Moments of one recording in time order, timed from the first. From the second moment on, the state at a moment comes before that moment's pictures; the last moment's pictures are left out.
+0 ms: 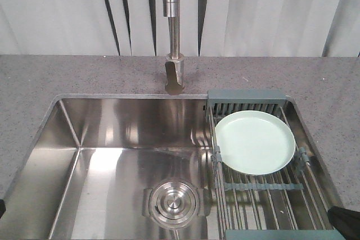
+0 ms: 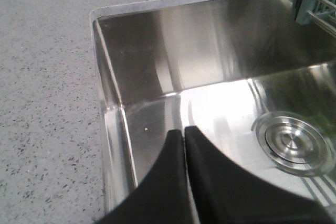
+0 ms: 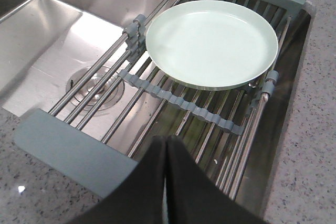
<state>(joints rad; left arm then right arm) -0.19 0.39 -0.07 -0.14 0.16 0.04 0.26 0.42 -0.34 0.20 0.60 -0.33</state>
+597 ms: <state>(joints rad) 0.00 -0.01 0.02 -0.03 0.07 0.04 0.26 0.42 -0.34 0.20 0.61 -0.33</state>
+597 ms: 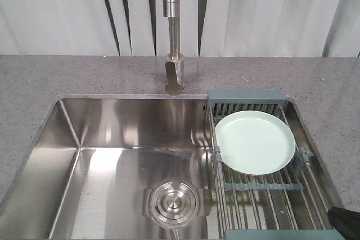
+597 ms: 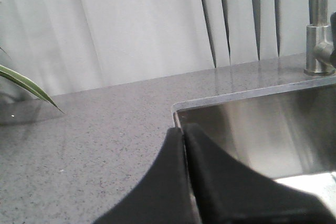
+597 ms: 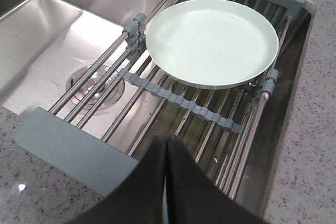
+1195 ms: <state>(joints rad) 0.07 -0.01 0.02 -0.03 0.07 0.01 0.26 0.42 -0.34 0.20 0.61 -0.33</state>
